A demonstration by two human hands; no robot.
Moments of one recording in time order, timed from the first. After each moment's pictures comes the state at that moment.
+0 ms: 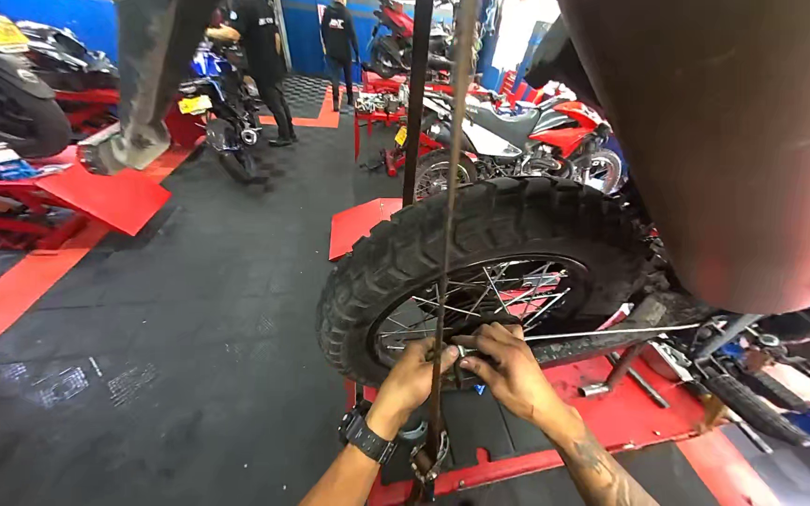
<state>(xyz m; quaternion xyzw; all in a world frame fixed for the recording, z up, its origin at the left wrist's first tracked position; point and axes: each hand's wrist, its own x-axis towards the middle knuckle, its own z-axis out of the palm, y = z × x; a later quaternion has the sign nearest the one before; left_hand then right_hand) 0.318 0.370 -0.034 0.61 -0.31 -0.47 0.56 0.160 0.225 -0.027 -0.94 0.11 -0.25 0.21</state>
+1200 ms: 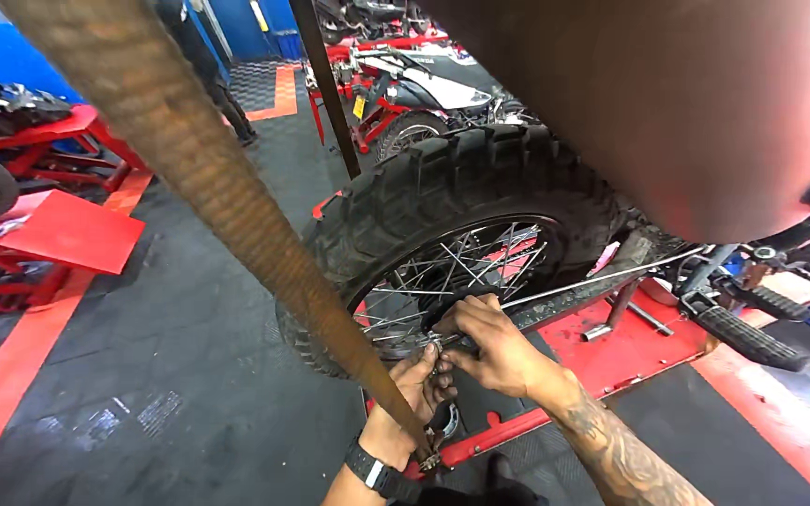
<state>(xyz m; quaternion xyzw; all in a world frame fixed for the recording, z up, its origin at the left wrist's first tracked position) 0.276 0.368 -0.028 0.41 0.02 -0.60 0.68 0.155 0.220 -0.014 -0.94 0.05 -0.28 0.22</state>
